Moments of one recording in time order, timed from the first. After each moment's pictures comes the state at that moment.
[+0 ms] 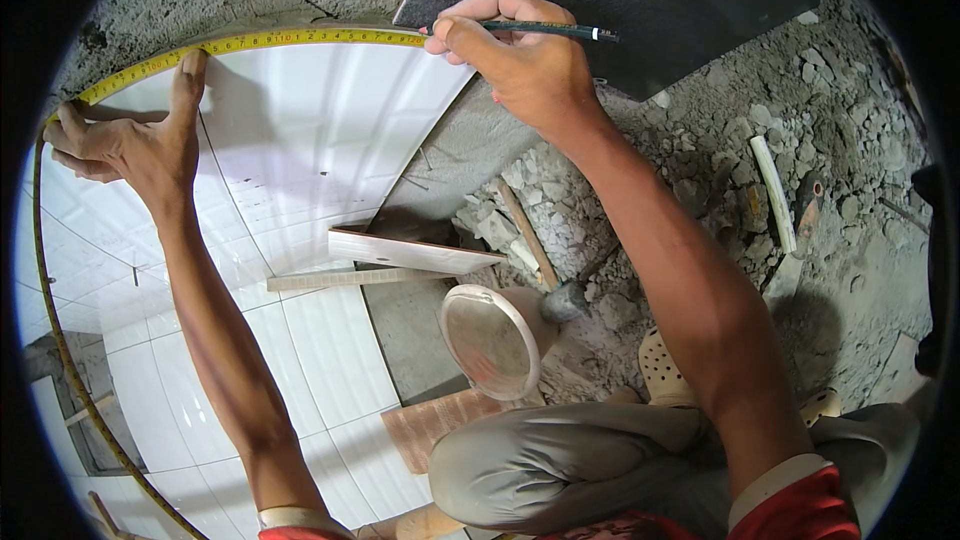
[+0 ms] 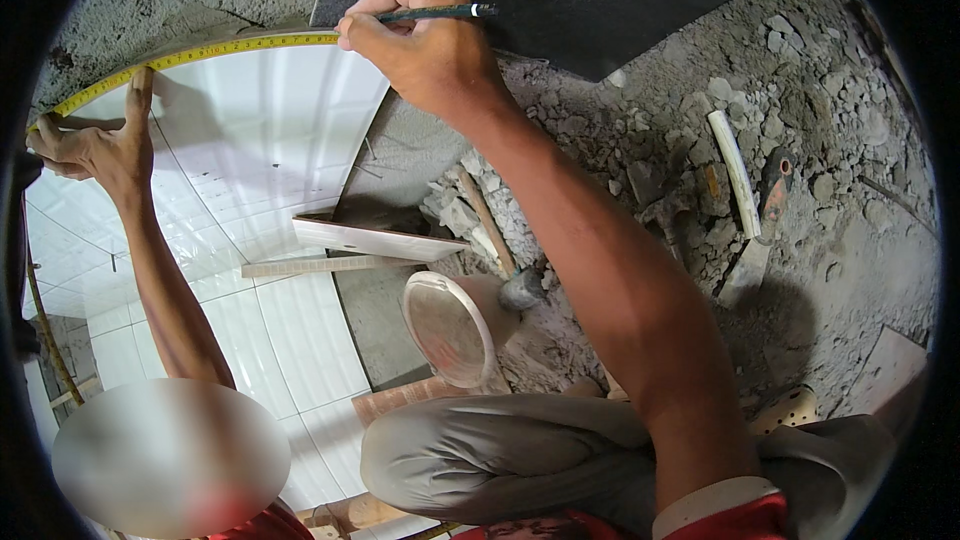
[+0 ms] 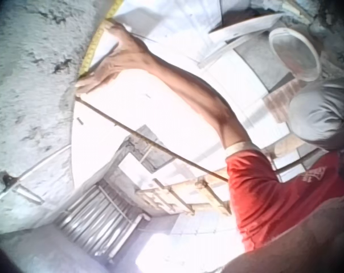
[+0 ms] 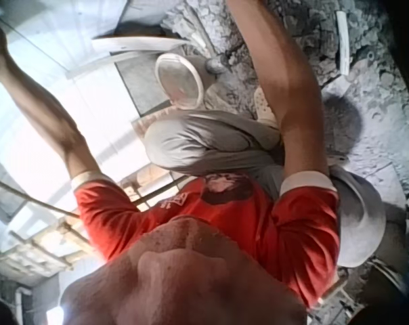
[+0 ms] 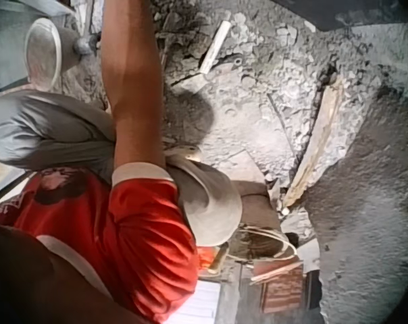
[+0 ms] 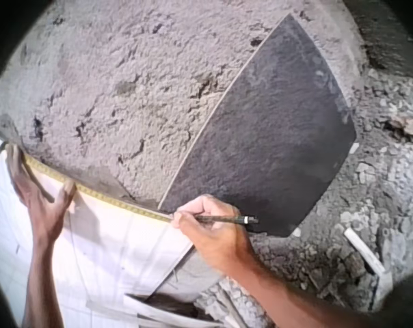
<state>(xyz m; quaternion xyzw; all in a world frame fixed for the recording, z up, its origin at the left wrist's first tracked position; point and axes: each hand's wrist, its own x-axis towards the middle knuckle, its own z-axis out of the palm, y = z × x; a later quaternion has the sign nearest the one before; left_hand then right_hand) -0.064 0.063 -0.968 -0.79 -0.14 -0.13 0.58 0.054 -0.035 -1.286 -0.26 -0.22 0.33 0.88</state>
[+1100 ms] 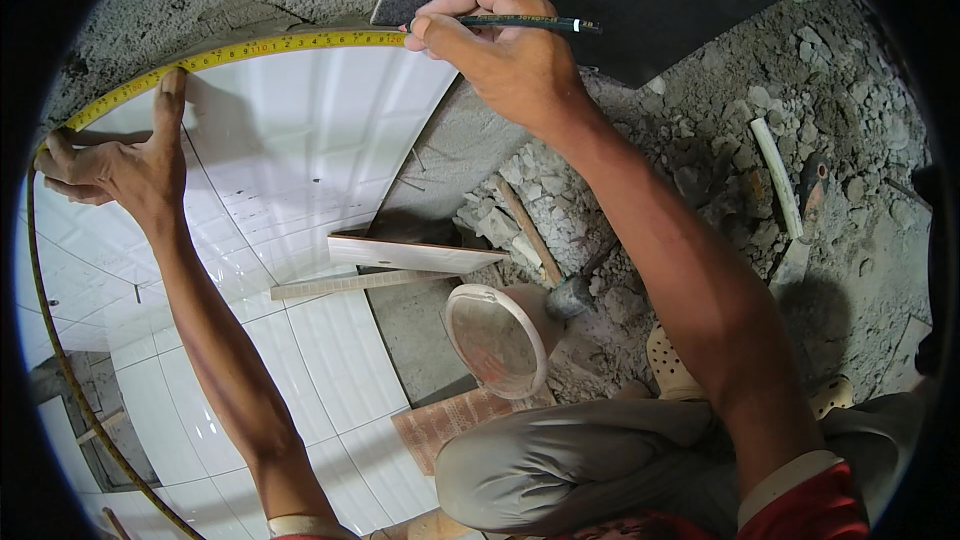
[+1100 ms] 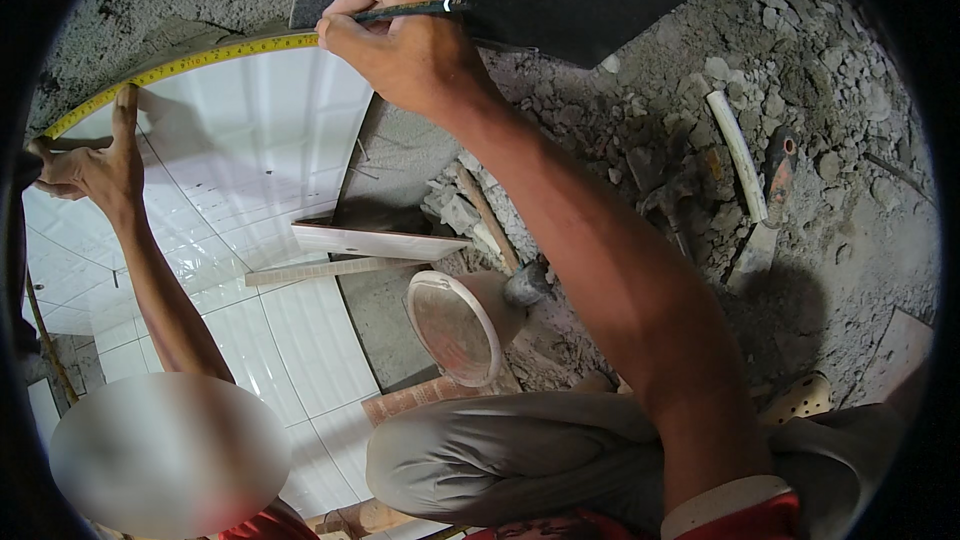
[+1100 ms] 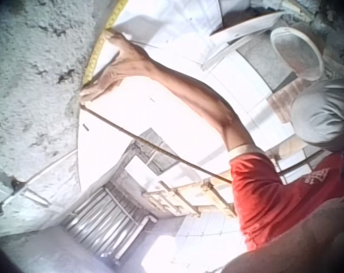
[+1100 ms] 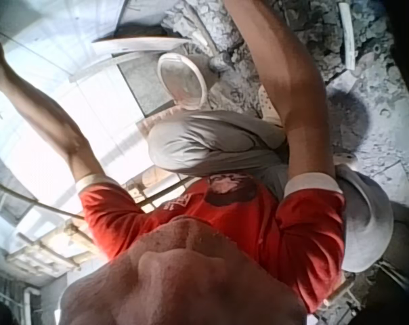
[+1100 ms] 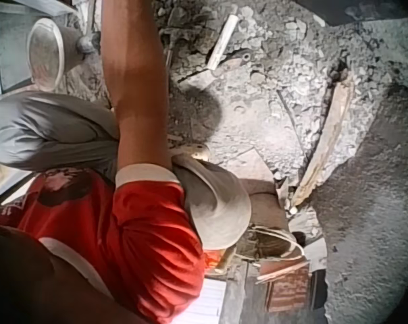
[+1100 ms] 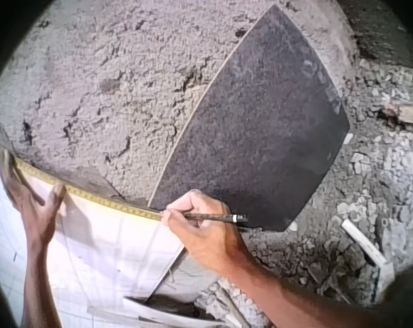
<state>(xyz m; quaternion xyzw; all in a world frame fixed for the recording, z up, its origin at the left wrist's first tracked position) -0.064 0.072 -0.966 -0.82 -0.10 -0.14 0.55 0.049 -0.024 -1.295 -0.29 -0.25 0.27 0.88</state>
